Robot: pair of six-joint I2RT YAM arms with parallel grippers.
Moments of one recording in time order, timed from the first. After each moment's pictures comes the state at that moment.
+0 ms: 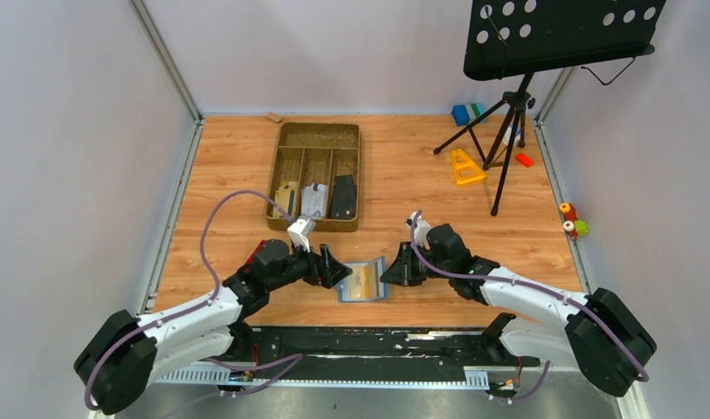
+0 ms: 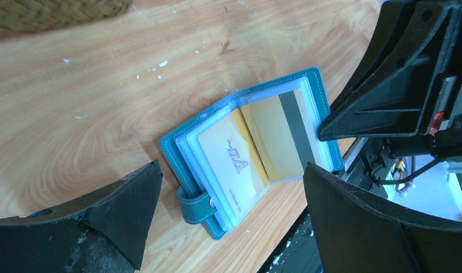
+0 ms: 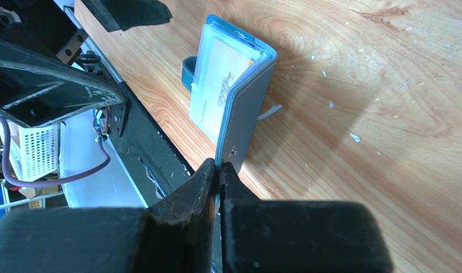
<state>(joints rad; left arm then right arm) -0.74 0.88 0.20 0.32 0.19 -0.61 0.74 1.11 0.39 0.13 -0.41 0.71</state>
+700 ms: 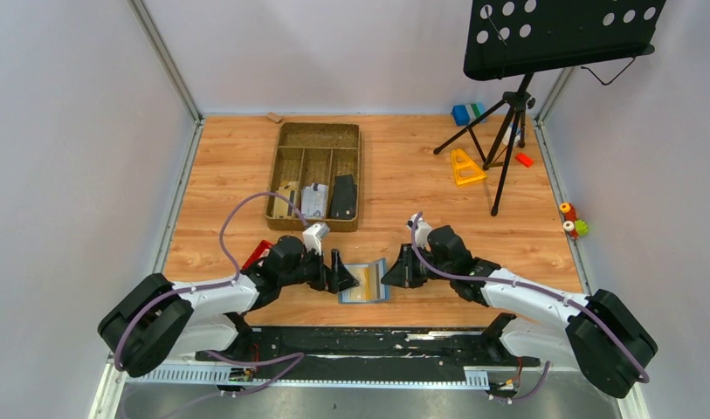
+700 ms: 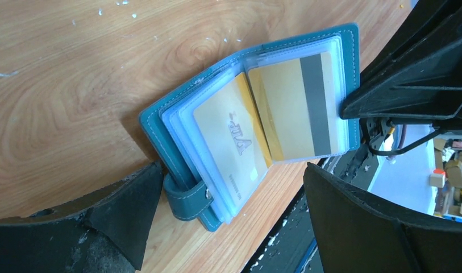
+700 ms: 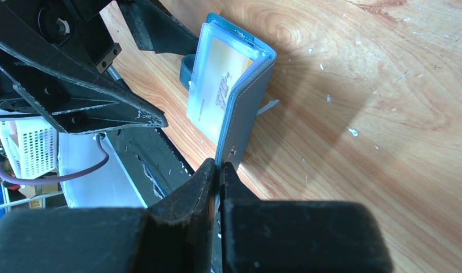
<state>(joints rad) -0.74 1.17 0.23 0.41 0.35 -0.66 0.74 1.10 0.37 0.13 -0.41 0.71</state>
